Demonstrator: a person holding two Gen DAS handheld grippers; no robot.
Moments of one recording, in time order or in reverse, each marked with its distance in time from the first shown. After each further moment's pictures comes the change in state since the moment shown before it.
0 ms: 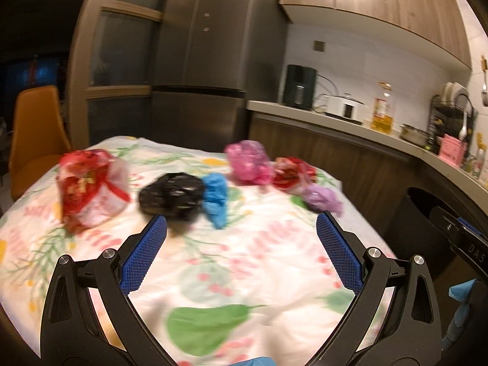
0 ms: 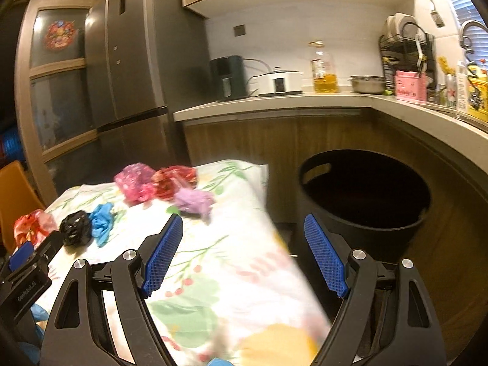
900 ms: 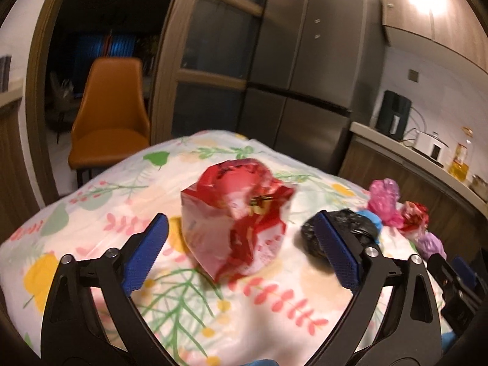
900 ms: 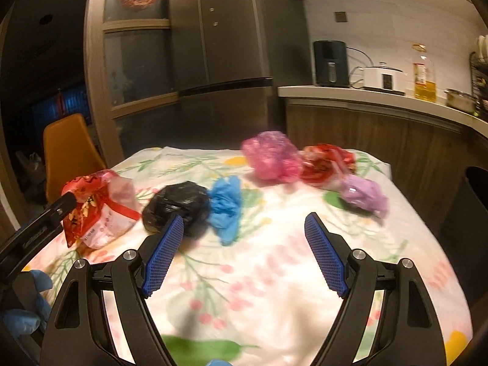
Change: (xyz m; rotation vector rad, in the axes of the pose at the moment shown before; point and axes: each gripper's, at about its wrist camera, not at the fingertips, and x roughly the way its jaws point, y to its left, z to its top) left arm 0.024 0.176 0.029 -0.227 0.006 0.324; right arm 0.061 0.190 -0.025 -0.184 0.075 0.315
